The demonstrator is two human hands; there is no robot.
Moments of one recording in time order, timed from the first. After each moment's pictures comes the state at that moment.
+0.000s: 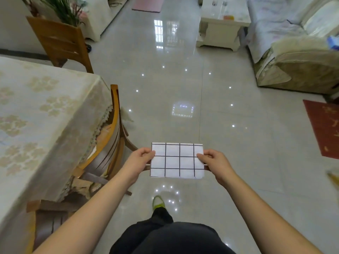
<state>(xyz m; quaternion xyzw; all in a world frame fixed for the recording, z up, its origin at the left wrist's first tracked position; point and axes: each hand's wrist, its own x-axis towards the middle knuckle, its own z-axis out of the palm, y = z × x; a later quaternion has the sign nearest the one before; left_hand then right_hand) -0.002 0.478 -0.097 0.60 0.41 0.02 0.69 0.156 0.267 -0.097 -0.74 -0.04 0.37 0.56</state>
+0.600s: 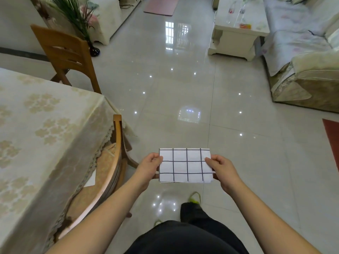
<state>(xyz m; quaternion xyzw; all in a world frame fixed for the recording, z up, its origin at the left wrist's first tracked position) 0.129 0.575 -0.103 0.57 0.45 0.03 0.68 0.289 0.381 -0.104 -0.74 -0.02 0.38 0.56</state>
